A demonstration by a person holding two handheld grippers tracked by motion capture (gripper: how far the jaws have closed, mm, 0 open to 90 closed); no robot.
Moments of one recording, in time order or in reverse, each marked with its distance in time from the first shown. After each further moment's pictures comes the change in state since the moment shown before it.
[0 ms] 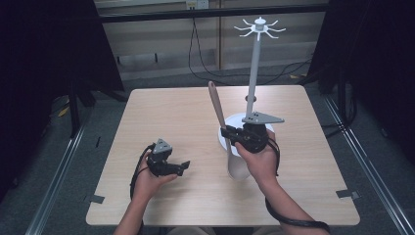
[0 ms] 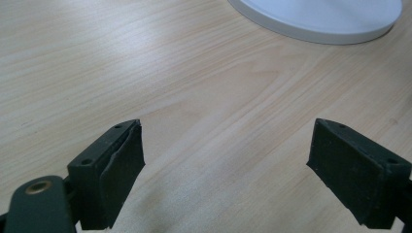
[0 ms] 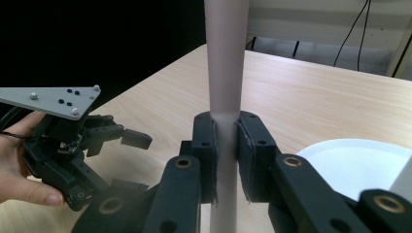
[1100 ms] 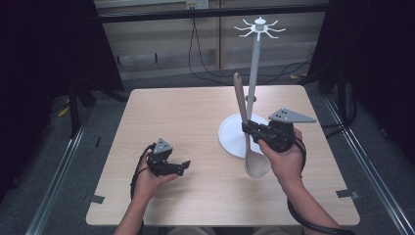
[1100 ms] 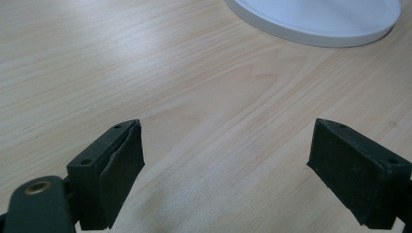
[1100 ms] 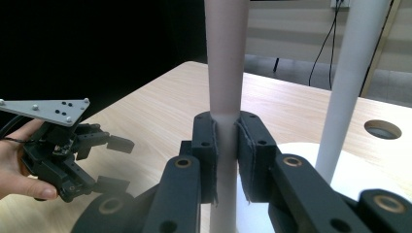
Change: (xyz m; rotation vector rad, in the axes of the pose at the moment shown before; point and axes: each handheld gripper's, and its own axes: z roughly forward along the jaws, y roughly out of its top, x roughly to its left) left arm -0.001 0.001 0.000 -0.007 0.007 0.009; right arm -0.024 0.009 -0.053 -0.064 -0.050 -0.014
